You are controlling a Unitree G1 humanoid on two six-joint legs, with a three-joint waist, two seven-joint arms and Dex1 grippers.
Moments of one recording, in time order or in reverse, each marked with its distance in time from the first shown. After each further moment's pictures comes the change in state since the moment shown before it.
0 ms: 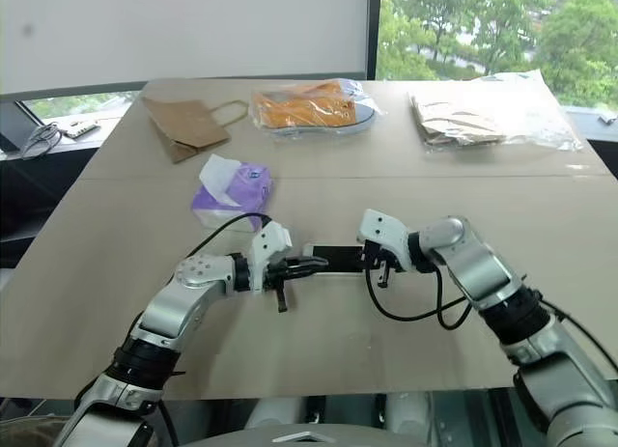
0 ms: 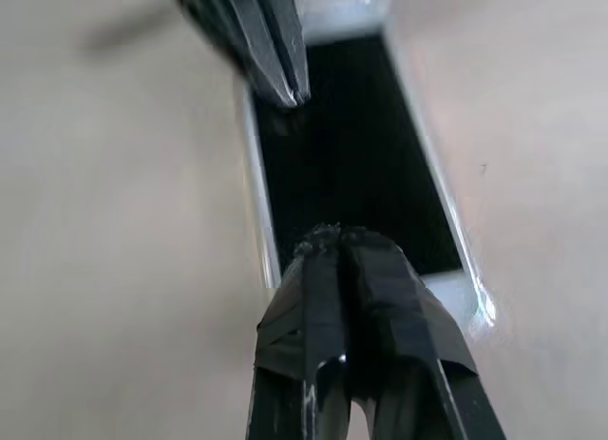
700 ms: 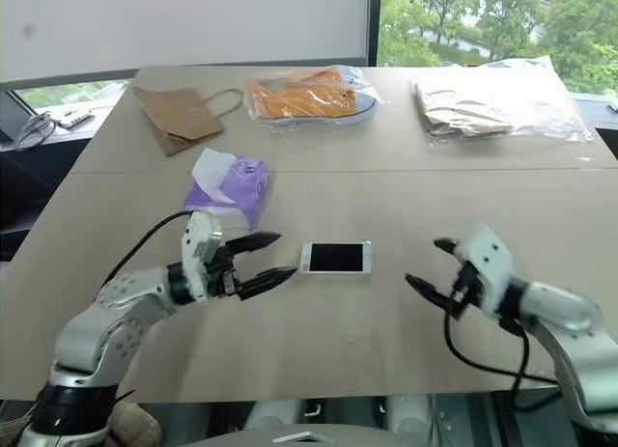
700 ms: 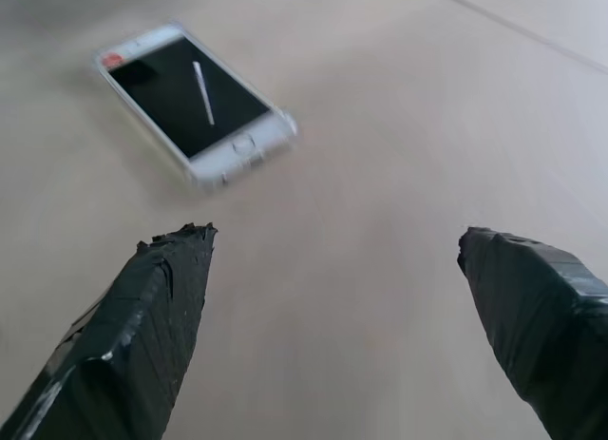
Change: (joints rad) left arm 0.269 0.147 0.292 -0.358 -0.318 0.219 0.035; right arm 0.624 -0.107 -0.568 -0.436 0.233 -0.018 -0.155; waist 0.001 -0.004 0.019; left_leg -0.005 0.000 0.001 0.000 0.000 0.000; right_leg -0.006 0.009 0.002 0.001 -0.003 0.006
